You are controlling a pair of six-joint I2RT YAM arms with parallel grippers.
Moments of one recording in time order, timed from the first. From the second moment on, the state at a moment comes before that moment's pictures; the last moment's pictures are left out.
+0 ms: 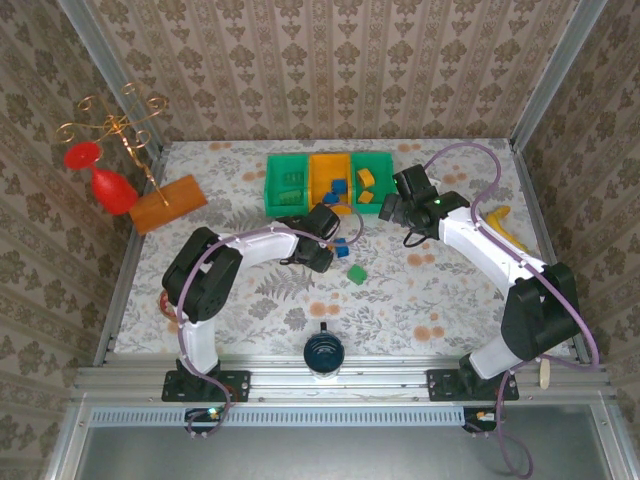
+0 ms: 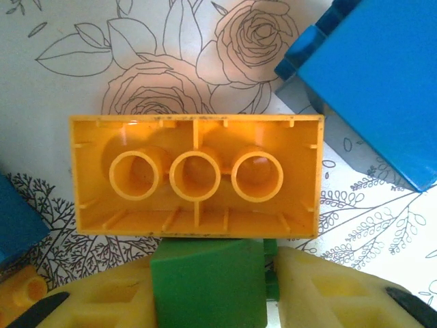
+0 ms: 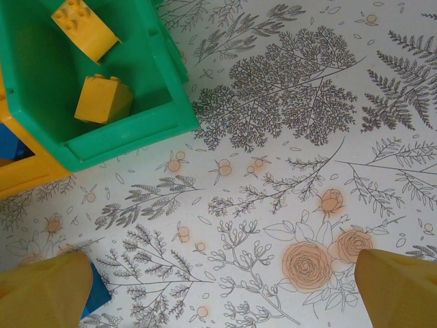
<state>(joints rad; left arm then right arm) -0.77 1.91 1.22 -0.52 -0.07 -0.15 0.38 1.53 1.22 -0.69 0.28 0.71</state>
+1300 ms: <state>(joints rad) -0.46 1.94 1.58 -0.54 -0.13 -0.06 0.55 1.61 1.22 -0.66 0.27 0.71</state>
